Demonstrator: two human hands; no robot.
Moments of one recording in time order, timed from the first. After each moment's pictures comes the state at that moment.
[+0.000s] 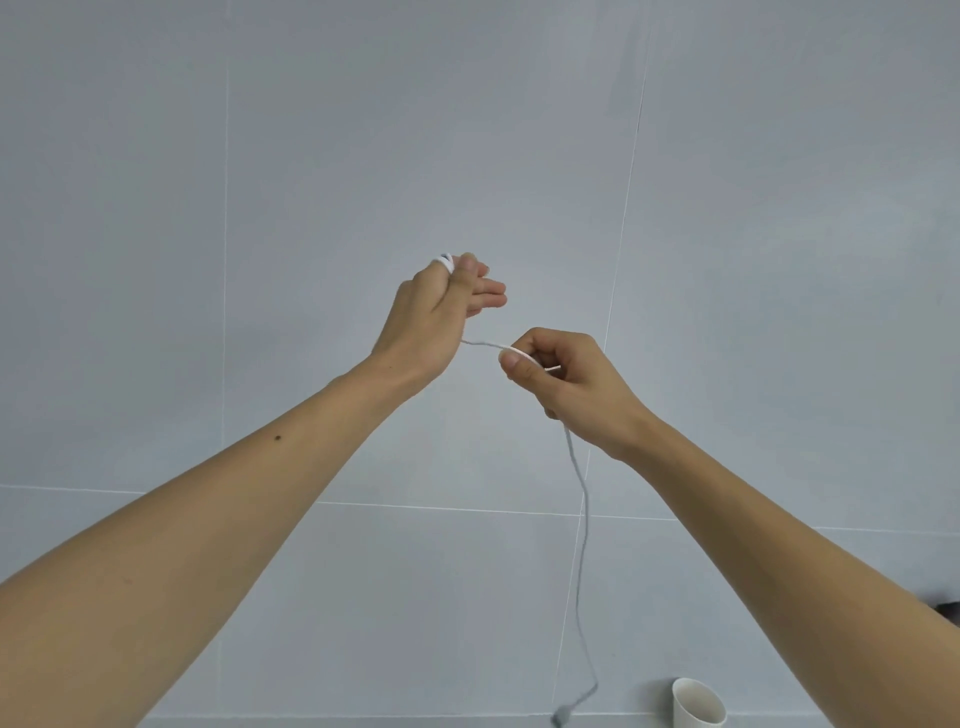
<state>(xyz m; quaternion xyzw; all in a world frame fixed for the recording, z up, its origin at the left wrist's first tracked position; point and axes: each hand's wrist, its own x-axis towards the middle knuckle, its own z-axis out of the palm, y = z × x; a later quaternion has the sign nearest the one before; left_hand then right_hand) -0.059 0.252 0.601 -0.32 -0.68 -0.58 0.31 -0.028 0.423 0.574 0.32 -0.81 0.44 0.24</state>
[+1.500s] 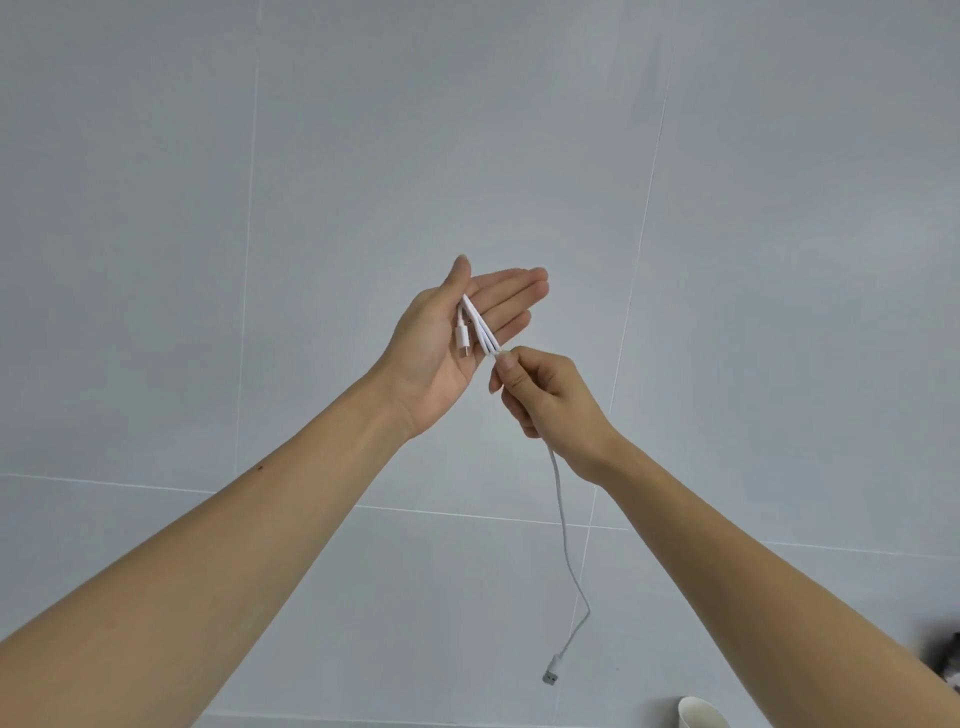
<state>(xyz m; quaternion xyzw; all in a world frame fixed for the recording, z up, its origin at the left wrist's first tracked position) -0.028 0.244 0.597 -0.40 -0.43 -0.81 0.01 -0.052 0.396 0.558 0.33 -0.78 0.49 0.21</state>
